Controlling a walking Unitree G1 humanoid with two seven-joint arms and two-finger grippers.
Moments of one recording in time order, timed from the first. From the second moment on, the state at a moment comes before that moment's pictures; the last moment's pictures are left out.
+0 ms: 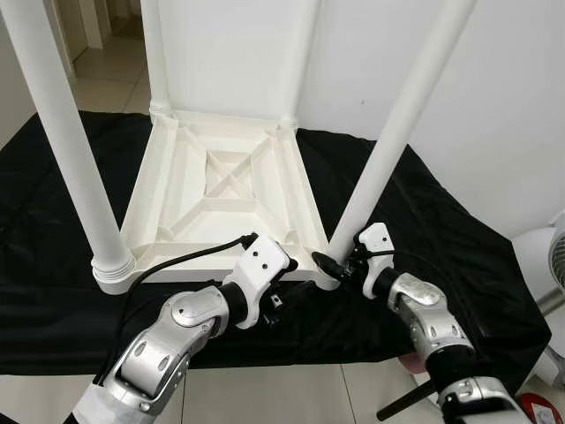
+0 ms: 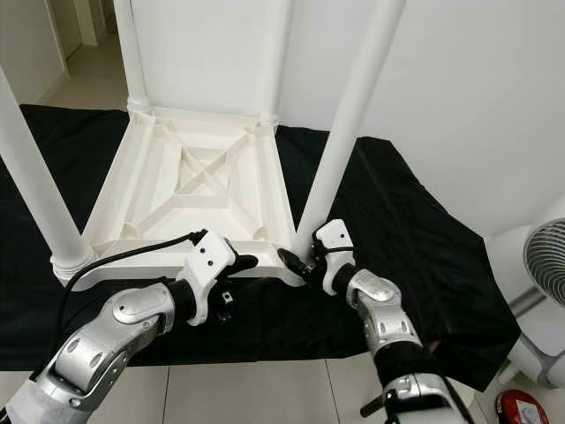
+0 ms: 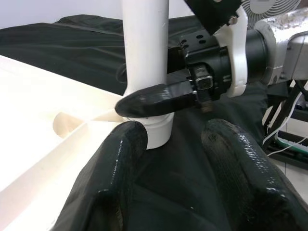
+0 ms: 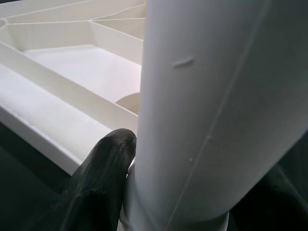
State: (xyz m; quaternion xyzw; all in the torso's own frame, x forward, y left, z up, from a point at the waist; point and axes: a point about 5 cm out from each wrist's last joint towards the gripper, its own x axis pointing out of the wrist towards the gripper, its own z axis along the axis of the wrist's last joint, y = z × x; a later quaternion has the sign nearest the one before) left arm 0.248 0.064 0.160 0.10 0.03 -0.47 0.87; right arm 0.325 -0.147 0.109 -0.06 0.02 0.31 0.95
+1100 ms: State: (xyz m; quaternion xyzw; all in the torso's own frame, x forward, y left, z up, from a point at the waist) left arm 0.247 0.062 0.160 0.09 0.04 -0.48 0.87; right arm 0.295 -0.110 0.117 0.01 0.03 0.09 1.00
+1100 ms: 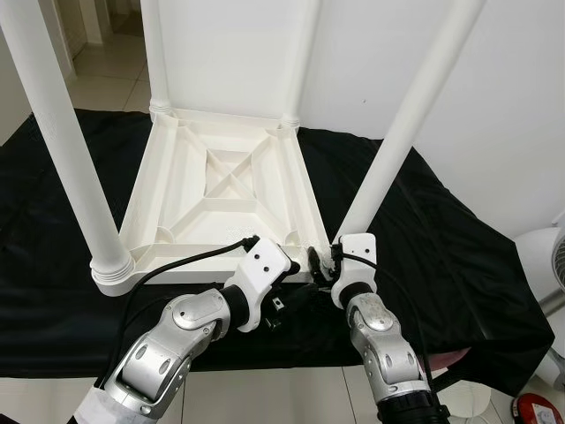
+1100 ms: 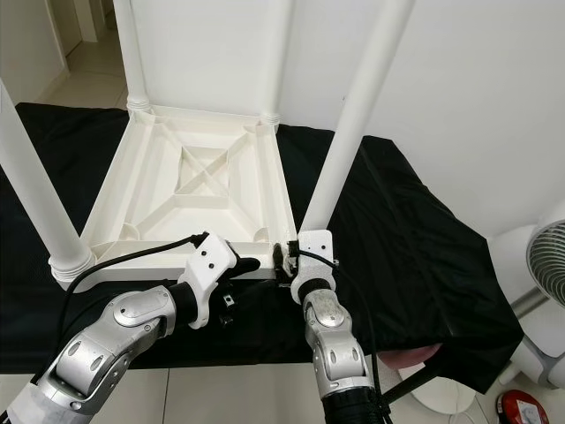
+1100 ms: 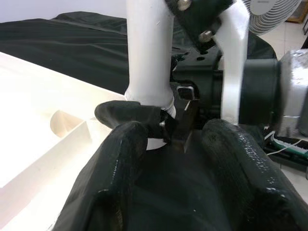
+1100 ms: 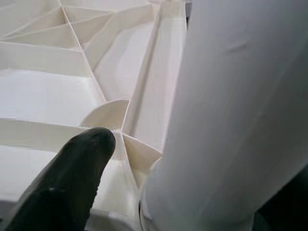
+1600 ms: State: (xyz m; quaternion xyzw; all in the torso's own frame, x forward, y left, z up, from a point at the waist) left arm 0.247 0.062 0.160 0.09 0.03 -0.48 0.87; right arm 0.301 -0.157 0.127 -0.04 0.00 0.21 0.98
